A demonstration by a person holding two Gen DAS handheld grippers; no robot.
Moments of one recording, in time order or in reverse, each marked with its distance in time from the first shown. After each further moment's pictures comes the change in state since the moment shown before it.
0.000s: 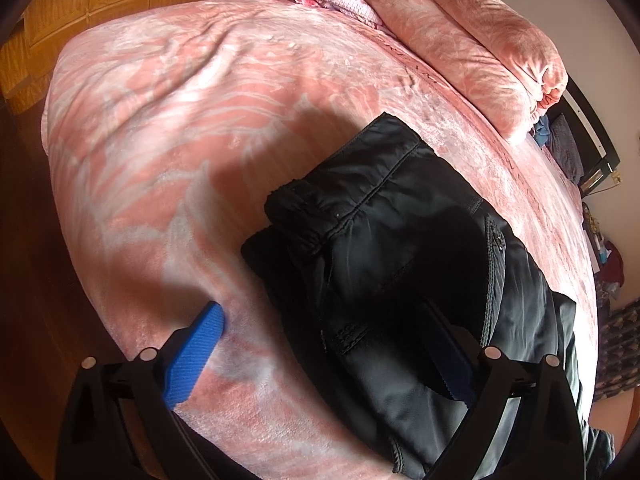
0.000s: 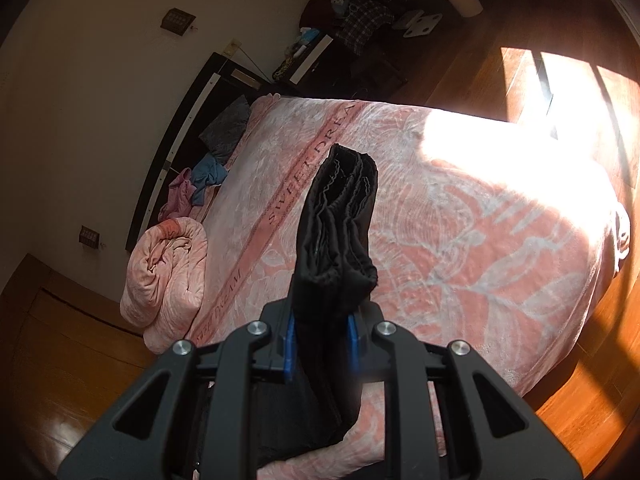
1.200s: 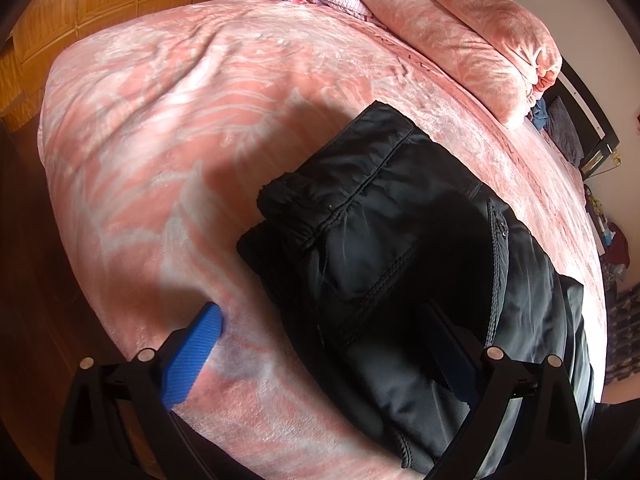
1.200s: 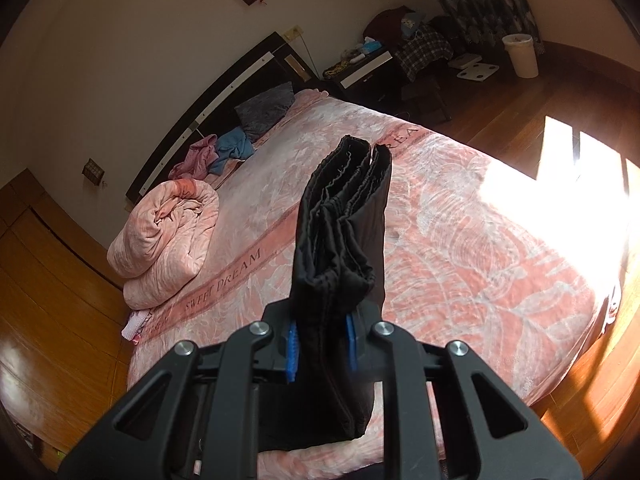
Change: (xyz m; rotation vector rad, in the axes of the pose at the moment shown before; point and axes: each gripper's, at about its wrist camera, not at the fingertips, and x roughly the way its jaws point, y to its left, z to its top) left arm 0.003 -0.004 -0.002 0.053 0.017 0.016; right arm -0.011 0.109 -0.030 -0.288 -0.018 -0.031
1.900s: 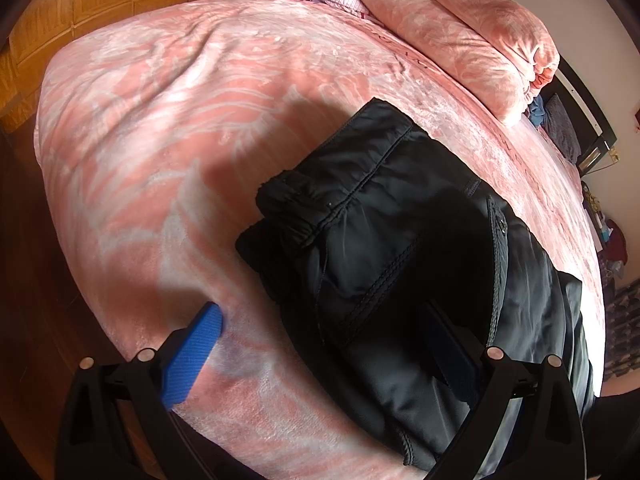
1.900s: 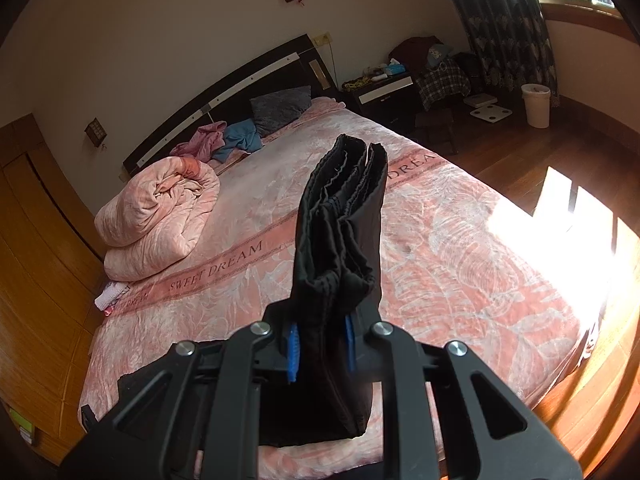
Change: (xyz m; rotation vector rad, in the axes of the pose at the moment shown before) left arm 0.001 0.000 -0.002 0.009 0.010 -0.010; right arm -0.006 0.065 -0.023 -0.192 -0.044 -0.073
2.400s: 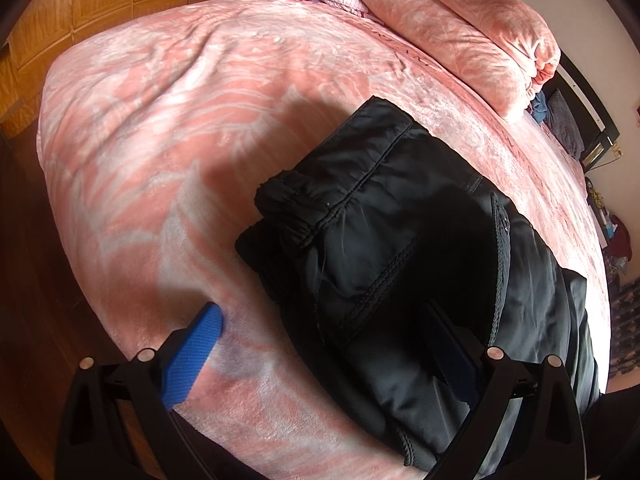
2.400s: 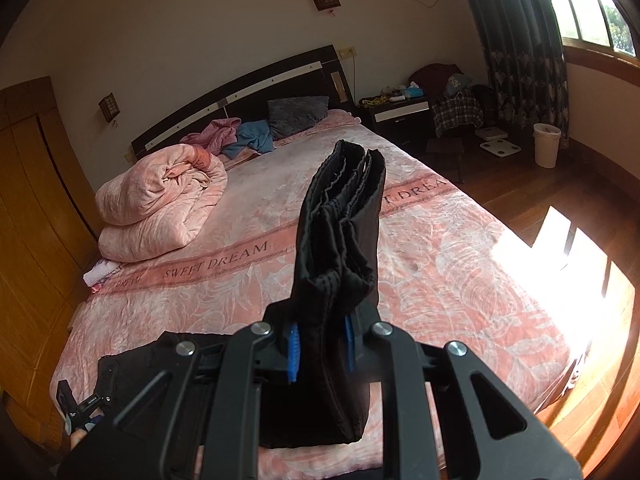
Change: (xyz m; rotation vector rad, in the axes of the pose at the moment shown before) left arm -0.001 -0.003 0.000 0.012 0.002 0.022; right arm -0.004 0.035 -0.010 -0.133 -0.043 -0.013
